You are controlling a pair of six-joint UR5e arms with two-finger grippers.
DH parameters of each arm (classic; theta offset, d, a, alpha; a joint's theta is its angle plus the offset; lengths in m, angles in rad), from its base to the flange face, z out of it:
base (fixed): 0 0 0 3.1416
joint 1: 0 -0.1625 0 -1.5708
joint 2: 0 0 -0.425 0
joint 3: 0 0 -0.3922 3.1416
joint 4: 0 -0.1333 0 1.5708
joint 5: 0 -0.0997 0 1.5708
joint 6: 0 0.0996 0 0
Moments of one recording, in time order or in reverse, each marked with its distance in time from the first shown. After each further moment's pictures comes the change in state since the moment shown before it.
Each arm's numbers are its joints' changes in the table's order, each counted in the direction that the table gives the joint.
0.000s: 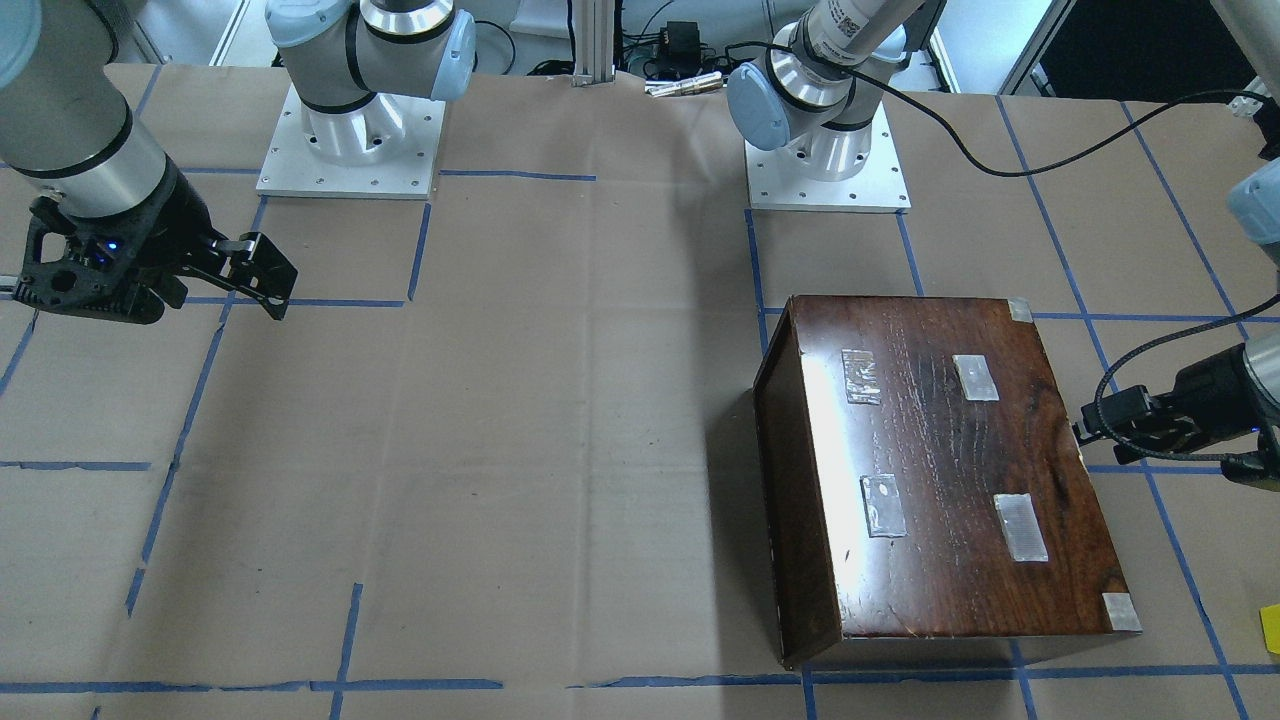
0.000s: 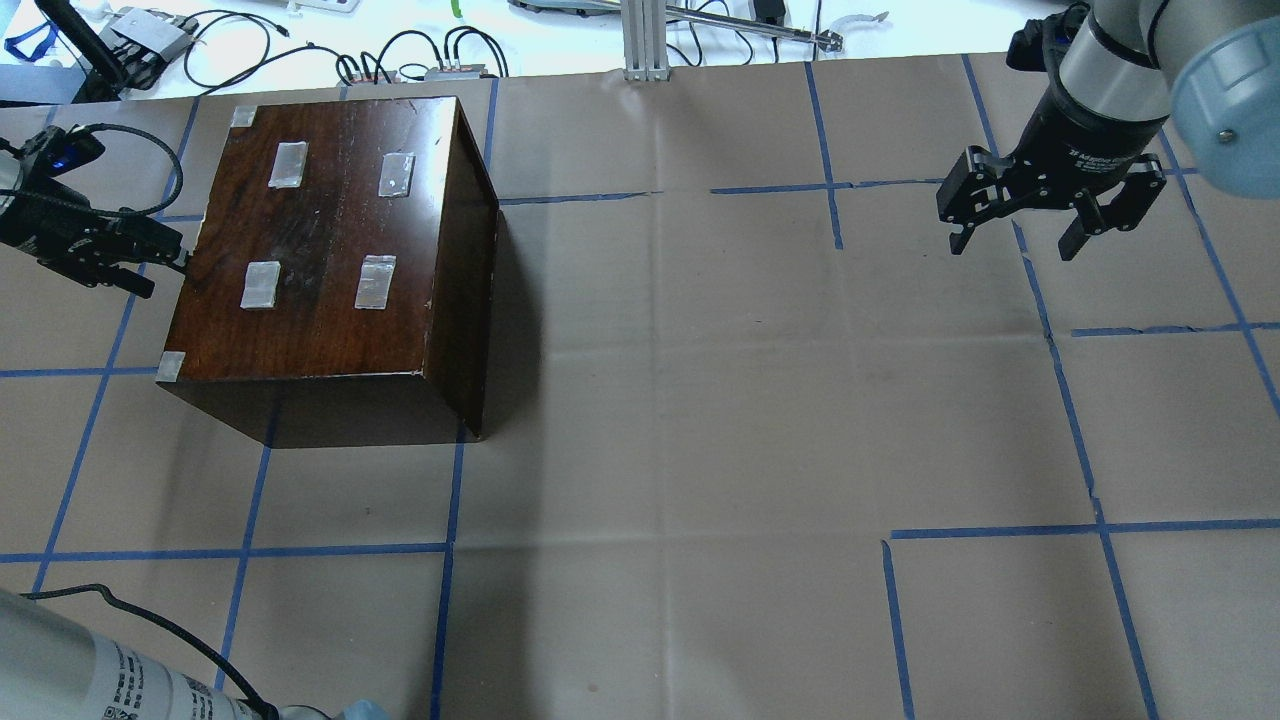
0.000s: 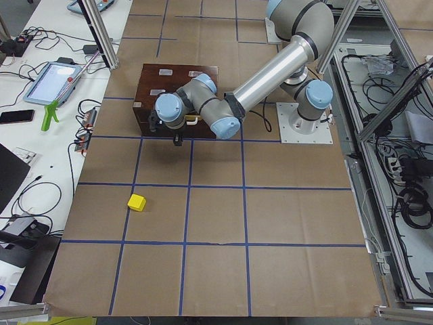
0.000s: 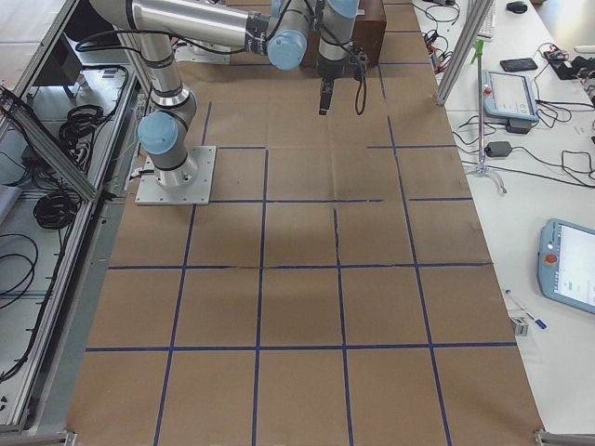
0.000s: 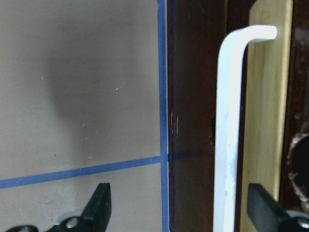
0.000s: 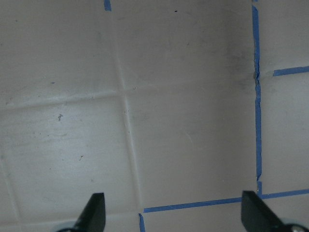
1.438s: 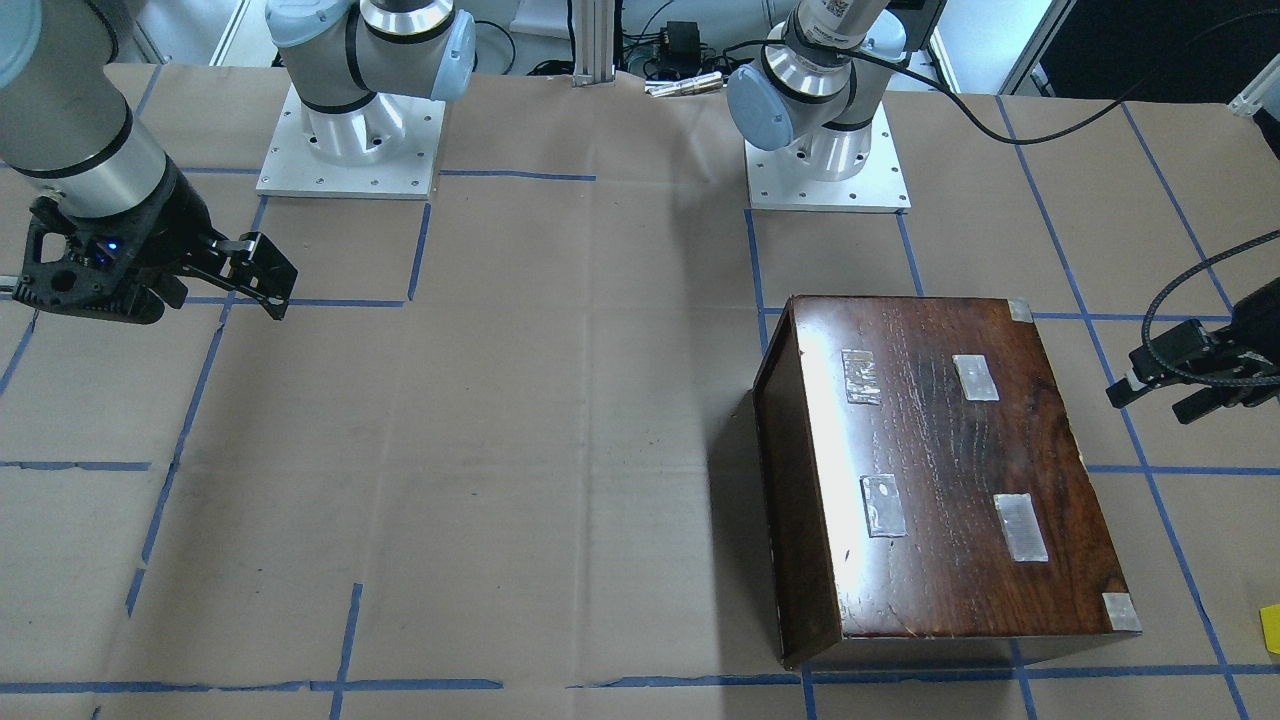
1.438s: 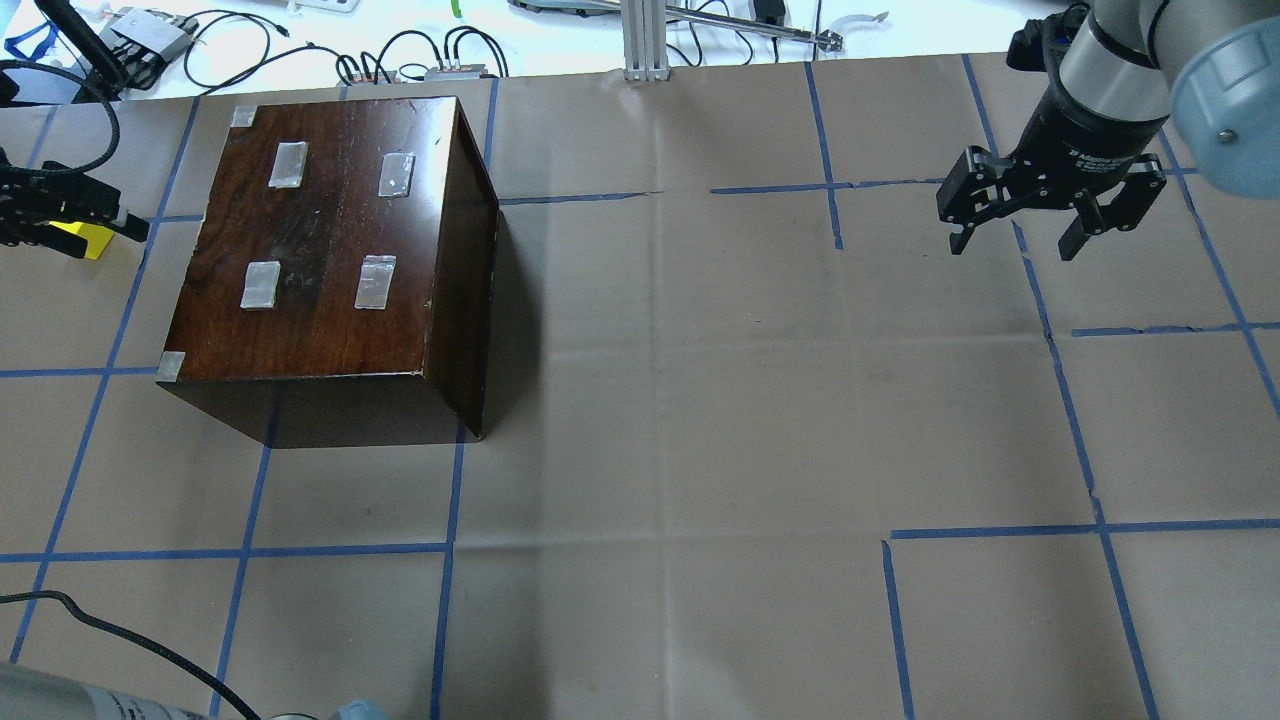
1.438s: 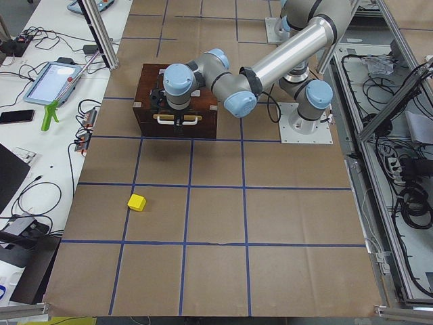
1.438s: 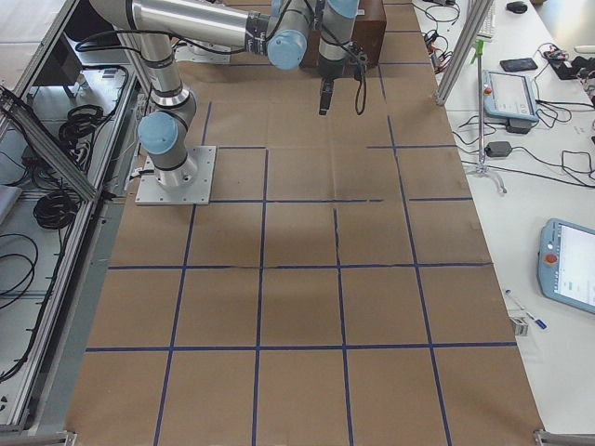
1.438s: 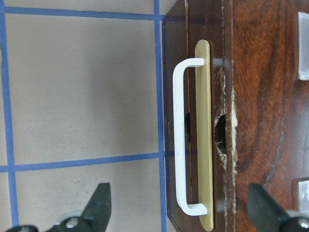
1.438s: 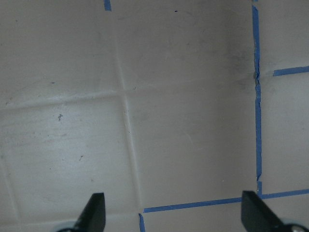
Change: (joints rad) left arm -0.012 0.142 0.010 0.037 0.004 -0.002; right arm 0.000 0.000 0.000 0.000 0.000 0.000
